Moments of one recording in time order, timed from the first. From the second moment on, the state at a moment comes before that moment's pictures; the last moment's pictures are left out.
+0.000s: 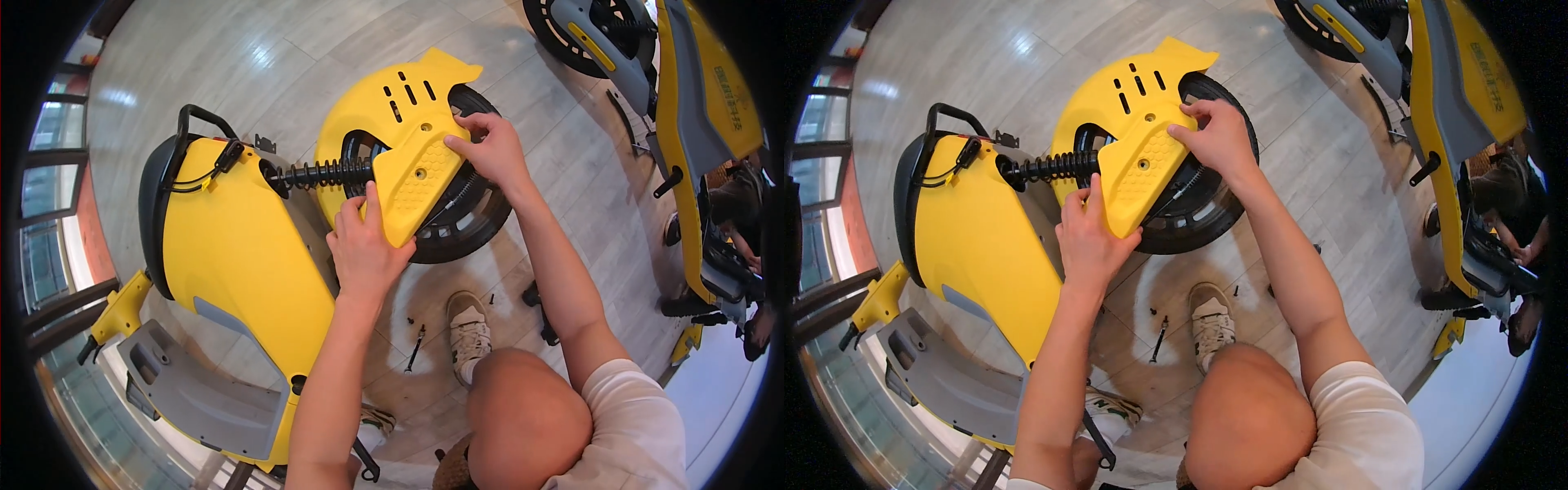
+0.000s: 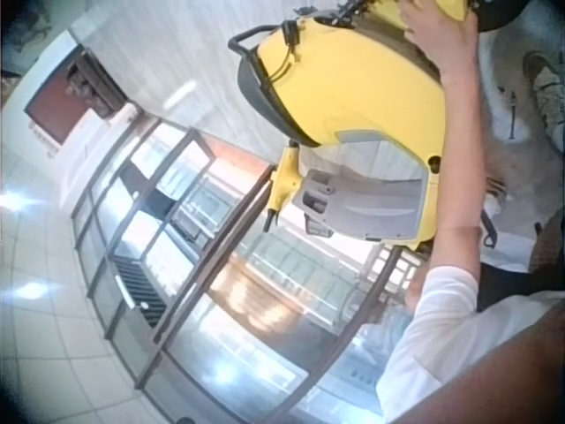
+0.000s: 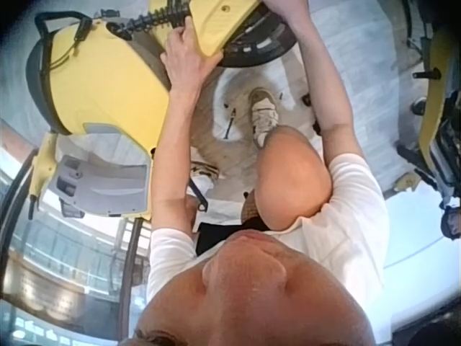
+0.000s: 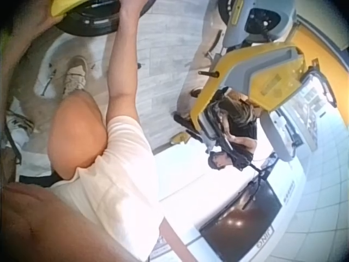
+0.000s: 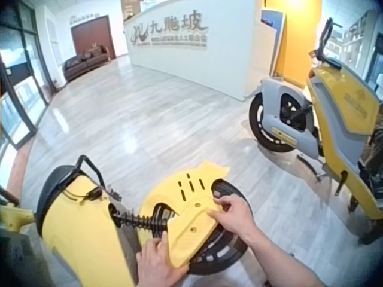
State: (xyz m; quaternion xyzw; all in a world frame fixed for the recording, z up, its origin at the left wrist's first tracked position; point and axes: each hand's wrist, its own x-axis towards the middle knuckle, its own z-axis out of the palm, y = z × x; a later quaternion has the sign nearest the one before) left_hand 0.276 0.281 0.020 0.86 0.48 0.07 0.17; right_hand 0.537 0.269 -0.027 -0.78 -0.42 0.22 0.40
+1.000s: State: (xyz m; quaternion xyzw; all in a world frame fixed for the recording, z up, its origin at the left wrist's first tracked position) left_hand 0.269 0.274 -0.009 0.89 0.37 0.26 0.11; right_hand 0.514 0.139 0.008 -0.75 -0.47 0.04 0.47
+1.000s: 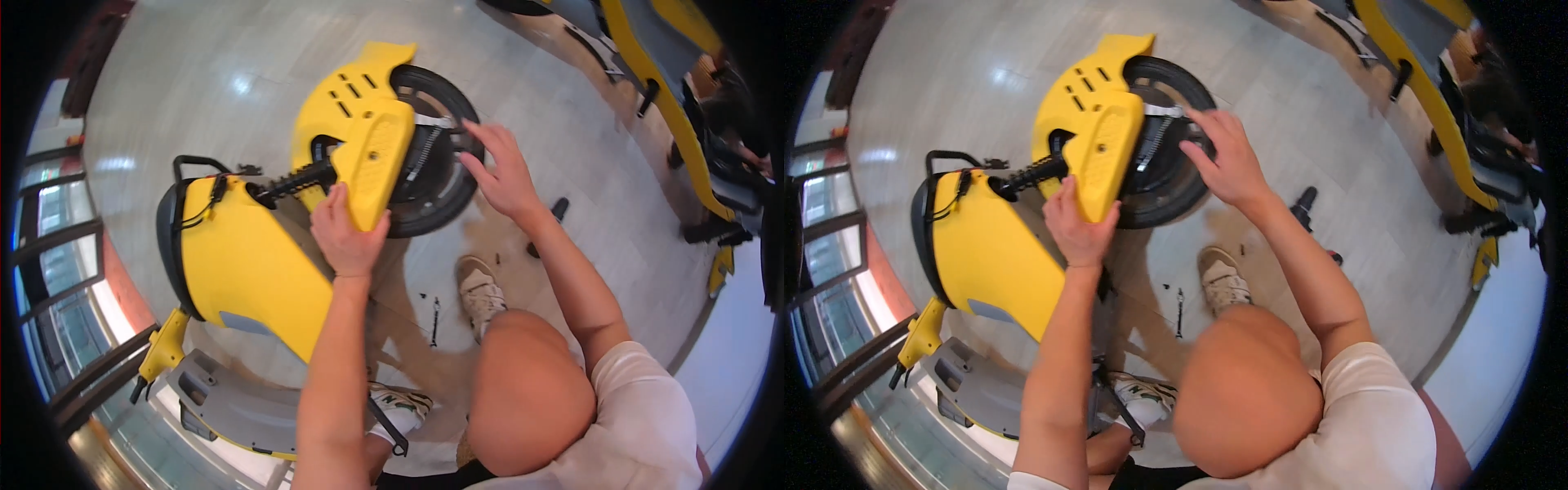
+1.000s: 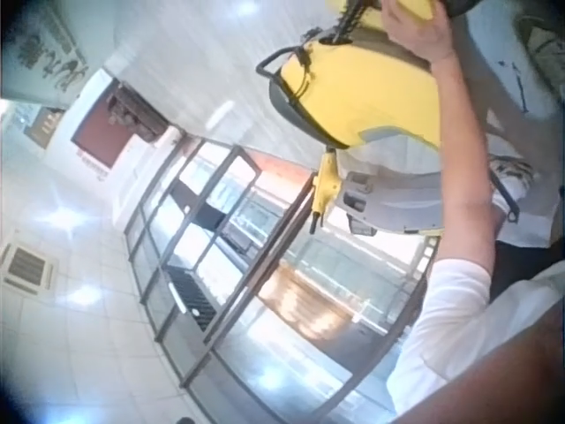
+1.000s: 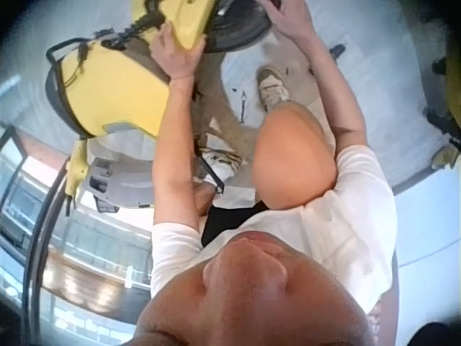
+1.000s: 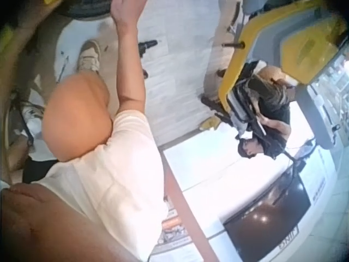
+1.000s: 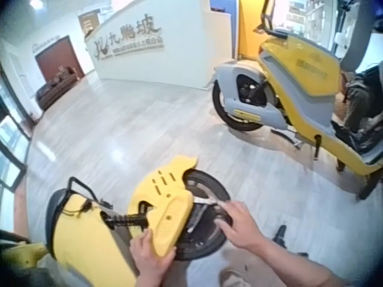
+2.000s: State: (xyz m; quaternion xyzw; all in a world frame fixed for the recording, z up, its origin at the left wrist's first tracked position) left_hand 0.264 0.279 -0.001 0.88 0.38 0.25 0.13; right_hand 0.461 0.002 -0.134 -0.80 -0.46 0.30 0.25
